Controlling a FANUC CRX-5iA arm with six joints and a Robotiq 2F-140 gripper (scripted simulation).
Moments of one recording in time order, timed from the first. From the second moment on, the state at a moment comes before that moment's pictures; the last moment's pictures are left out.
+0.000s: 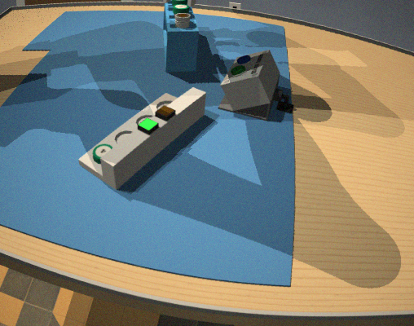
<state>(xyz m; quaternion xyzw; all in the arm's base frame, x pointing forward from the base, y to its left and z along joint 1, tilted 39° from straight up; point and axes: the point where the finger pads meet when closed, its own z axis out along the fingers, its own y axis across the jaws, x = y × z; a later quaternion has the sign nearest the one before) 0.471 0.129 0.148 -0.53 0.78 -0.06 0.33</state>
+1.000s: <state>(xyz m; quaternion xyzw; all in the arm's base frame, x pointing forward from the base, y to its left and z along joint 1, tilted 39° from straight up) 0.470 0.128 0.148 -0.83 0.44 -0.24 0.25</state>
